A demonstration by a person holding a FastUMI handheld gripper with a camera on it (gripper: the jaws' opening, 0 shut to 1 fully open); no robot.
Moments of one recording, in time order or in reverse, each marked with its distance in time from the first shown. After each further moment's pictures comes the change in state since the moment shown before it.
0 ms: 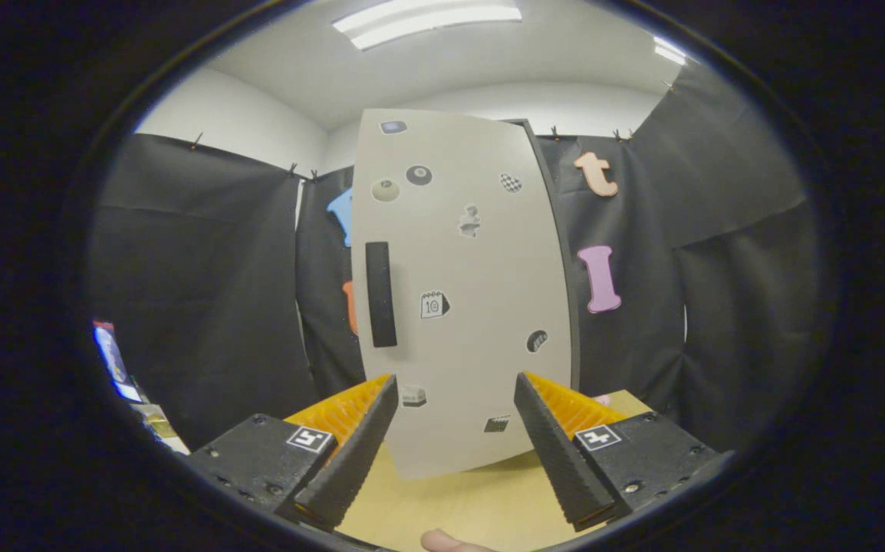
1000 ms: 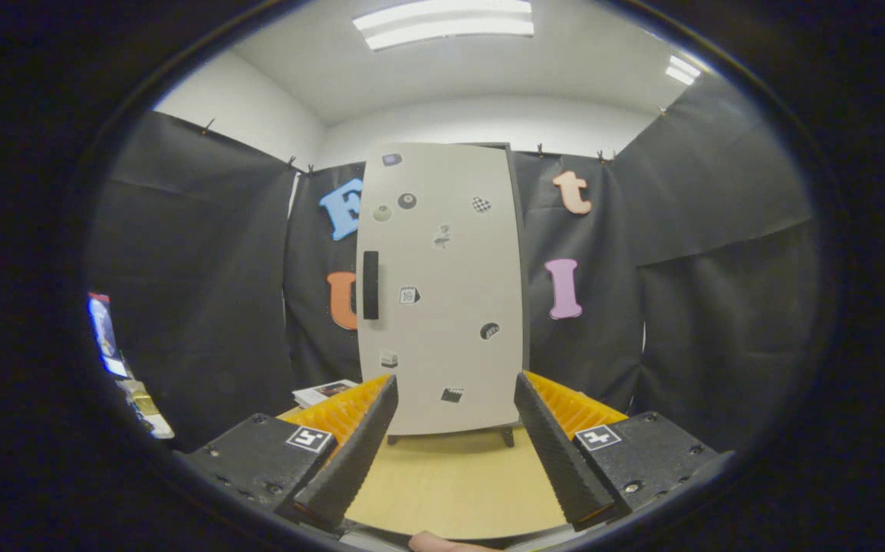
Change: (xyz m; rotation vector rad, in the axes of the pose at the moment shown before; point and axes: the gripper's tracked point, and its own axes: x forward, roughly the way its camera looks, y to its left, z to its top) arm -0.105 -0.027 -0.004 -0.064 -0.028 -0.097
